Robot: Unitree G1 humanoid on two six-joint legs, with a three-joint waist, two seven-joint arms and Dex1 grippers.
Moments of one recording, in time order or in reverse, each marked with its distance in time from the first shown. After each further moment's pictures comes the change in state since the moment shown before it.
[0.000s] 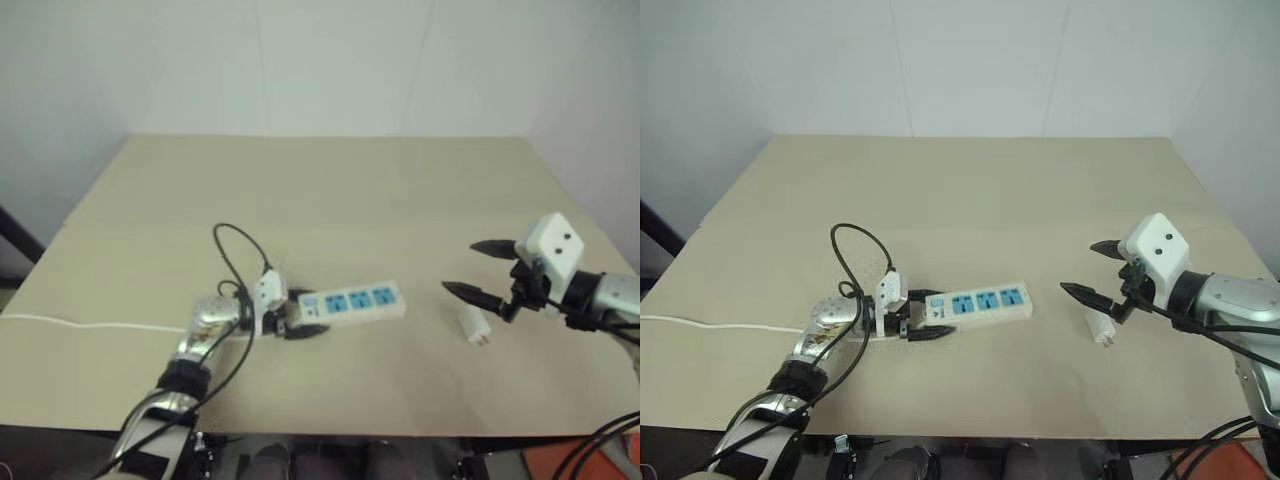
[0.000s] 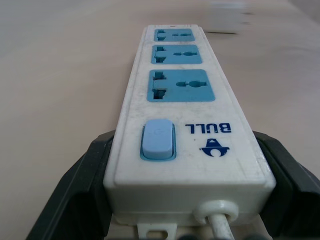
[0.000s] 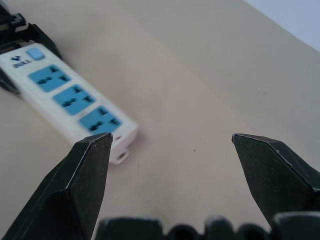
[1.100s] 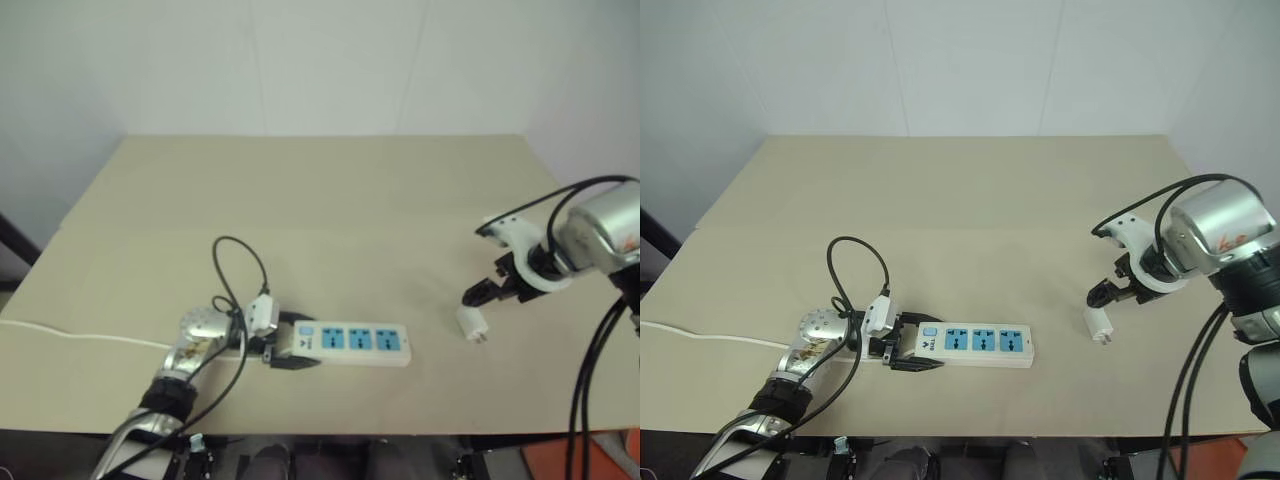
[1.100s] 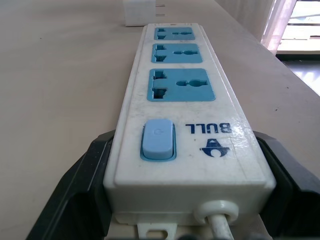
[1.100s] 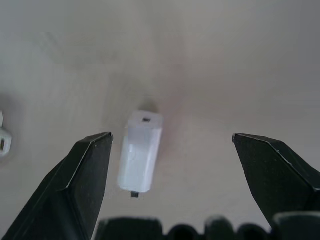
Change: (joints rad) left arm 0.098 0.044 -0.037 -0.101 -0.036 -0.037 -0.123; right arm -0.955 -0.119 0.922 0.625 0.179 1.004 -0.187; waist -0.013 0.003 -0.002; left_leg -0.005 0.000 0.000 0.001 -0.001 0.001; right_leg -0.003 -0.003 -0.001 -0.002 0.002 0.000
